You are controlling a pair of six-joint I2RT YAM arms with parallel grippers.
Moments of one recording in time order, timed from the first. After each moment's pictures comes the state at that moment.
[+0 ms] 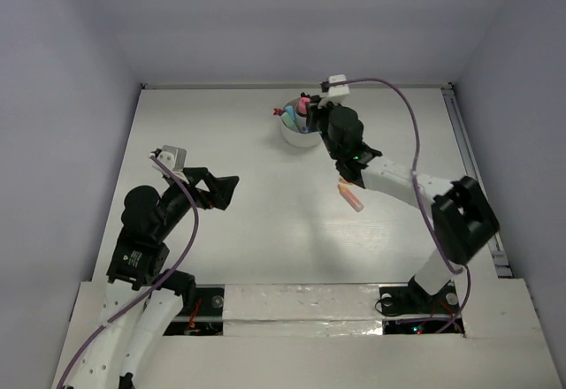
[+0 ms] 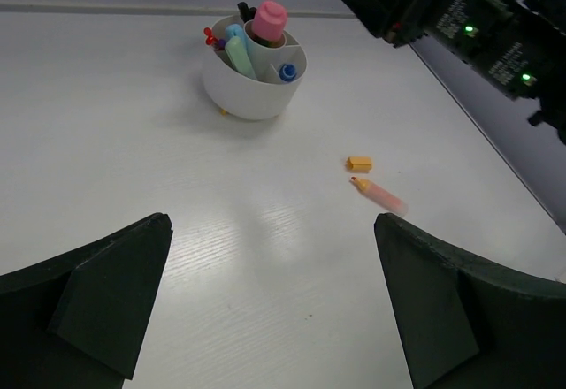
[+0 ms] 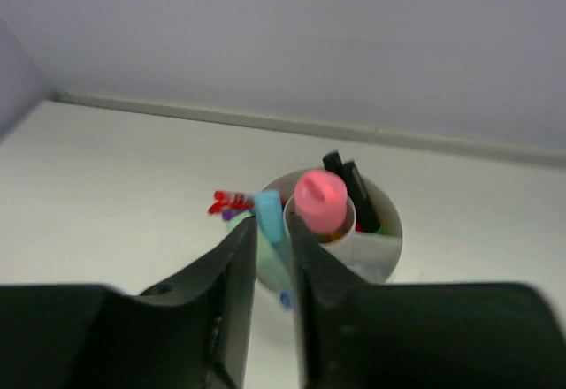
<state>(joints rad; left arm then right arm) -0.28 0.47 0.67 -0.29 0.26 -0.34 0.66 1.74 1.23 0.54 0.39 0.06</state>
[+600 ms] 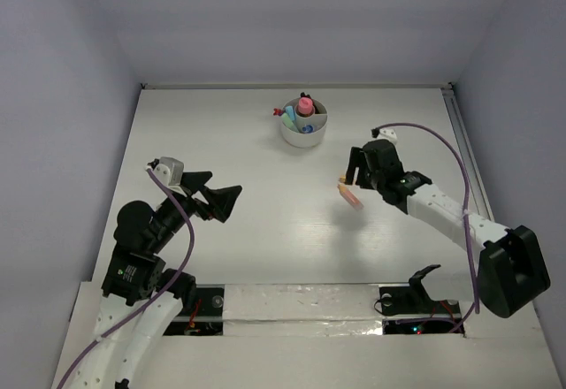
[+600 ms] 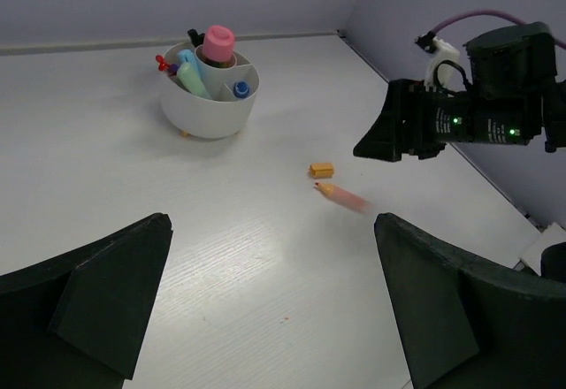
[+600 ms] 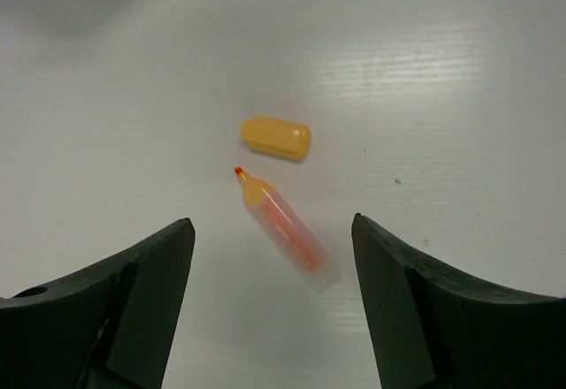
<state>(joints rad) -0.33 0.37 0.66 -0.28 0.29 -0.34 0.50 1.26 0.81 -0.22 0.33 0.50</state>
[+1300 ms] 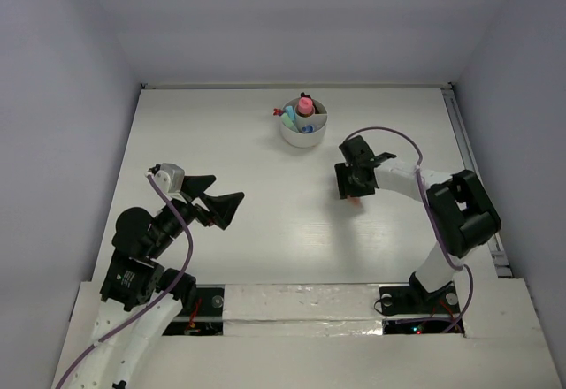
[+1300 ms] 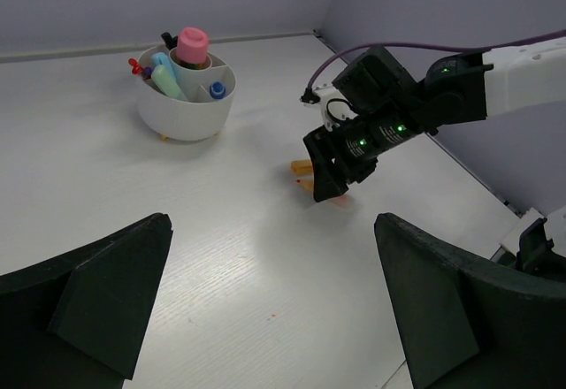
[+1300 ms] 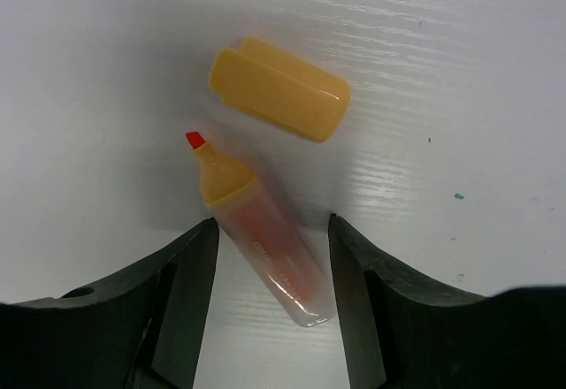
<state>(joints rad) -0.37 0.32 0.63 -0.27 0.32 -0.34 0.48 1.69 1.00 -0.45 0.12 0.32</state>
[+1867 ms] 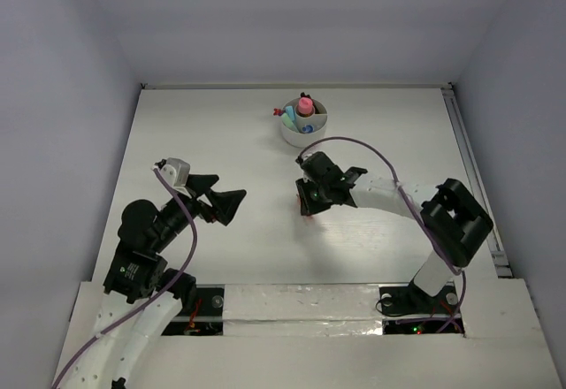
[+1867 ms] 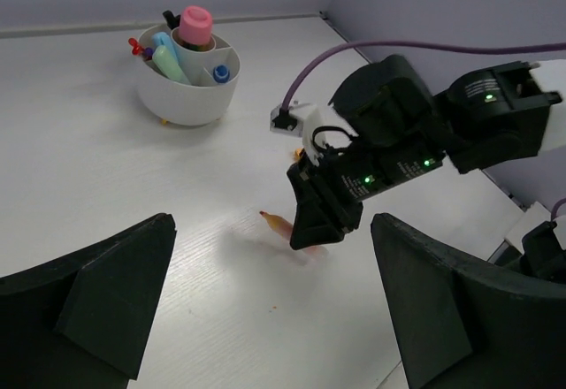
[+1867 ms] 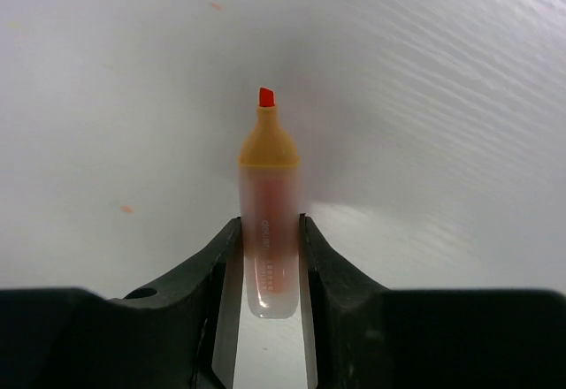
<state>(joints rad) -0.37 0.36 0.63 -0.27 0.32 -0.34 0.78 1.69 1.03 -0.41 0.00 0.40</state>
